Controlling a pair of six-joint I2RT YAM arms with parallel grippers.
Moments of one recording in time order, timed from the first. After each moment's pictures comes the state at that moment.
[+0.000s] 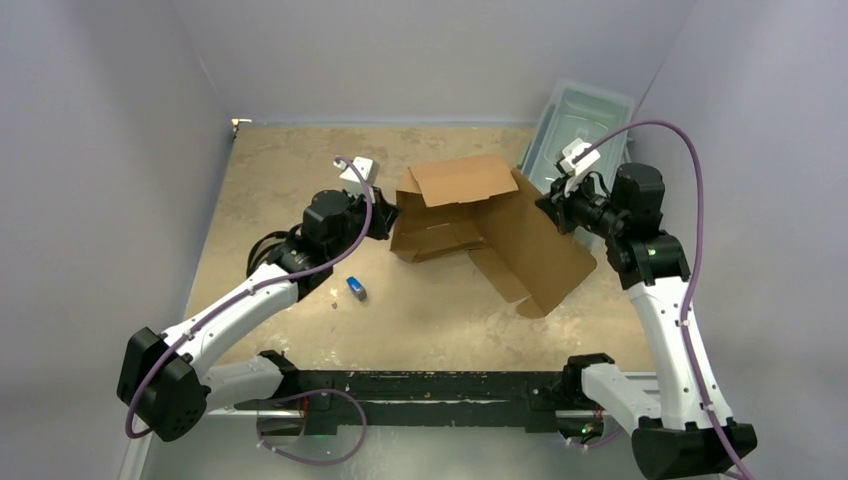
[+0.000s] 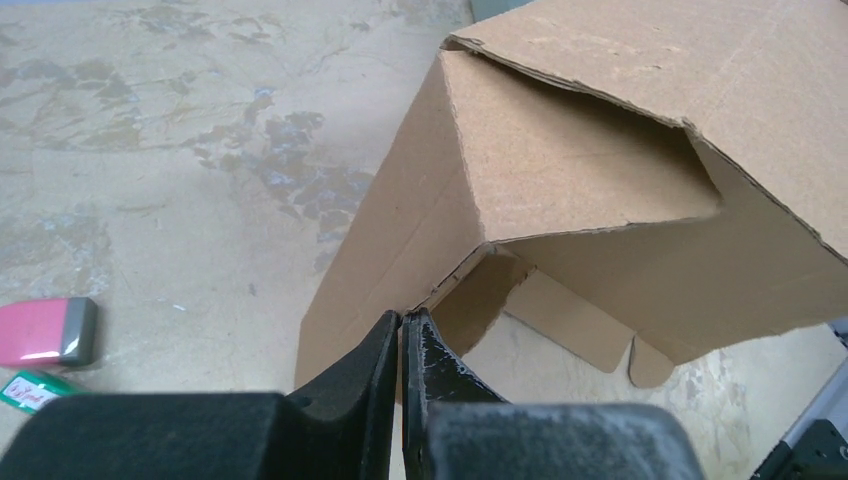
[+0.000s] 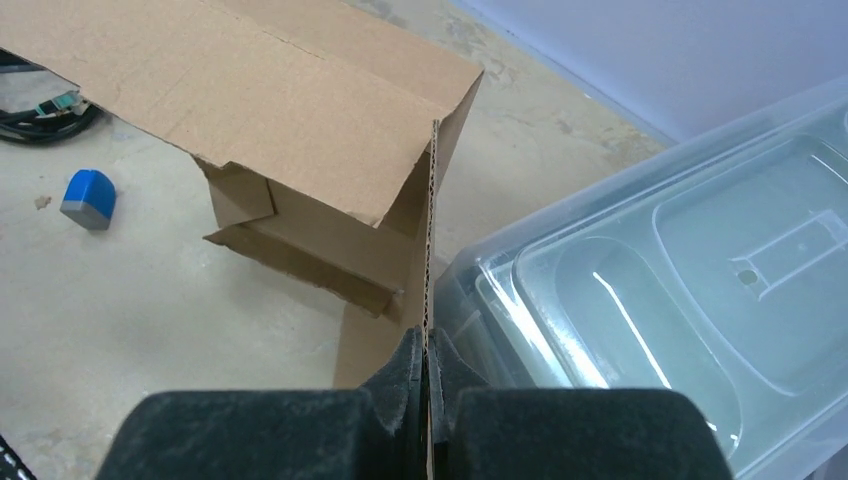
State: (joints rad) left arm -0.61 1.14 0.82 0.08 -0.02 -0.33; right arm 0.10 0.96 1.14 -0.59 -0.49 -0.32
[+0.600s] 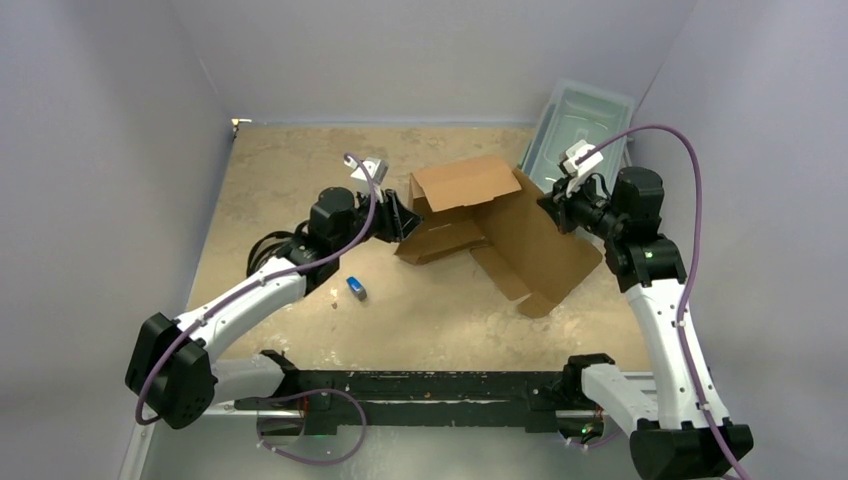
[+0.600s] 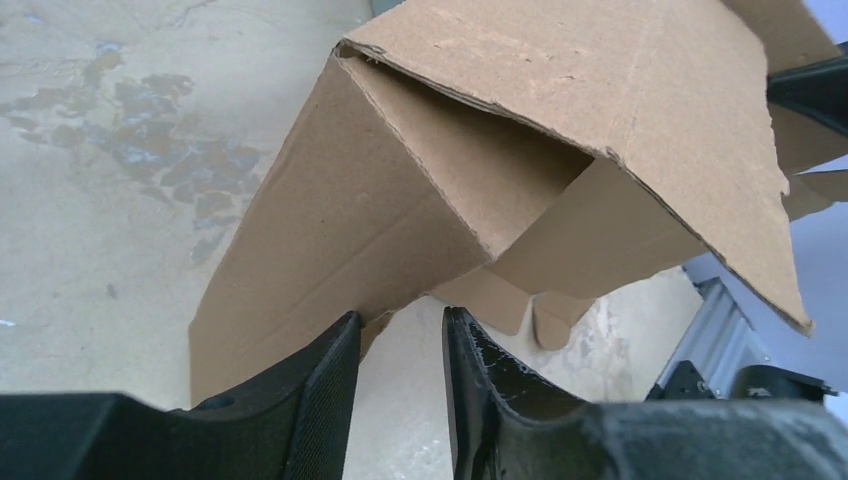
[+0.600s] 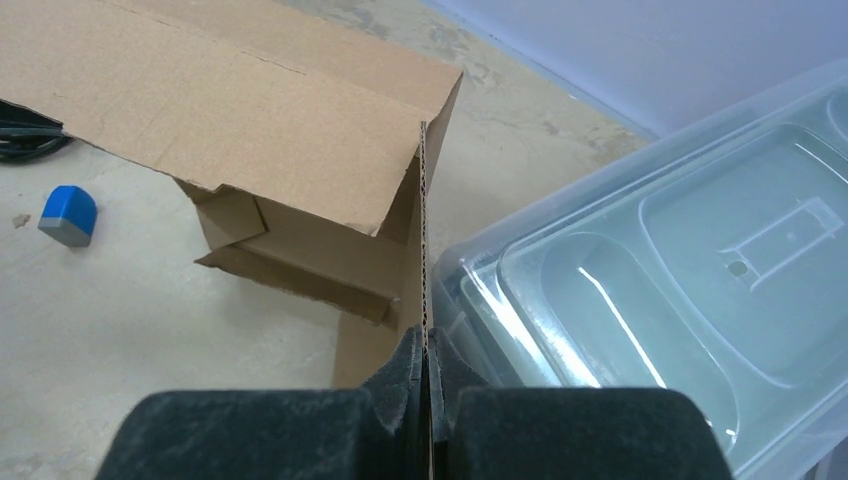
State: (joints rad) left arm -0.61 1.21 0.82 0.15 0.18 -0.46; right arm 0.08 0.94 1.08 -0.51 -0.51 -0.29
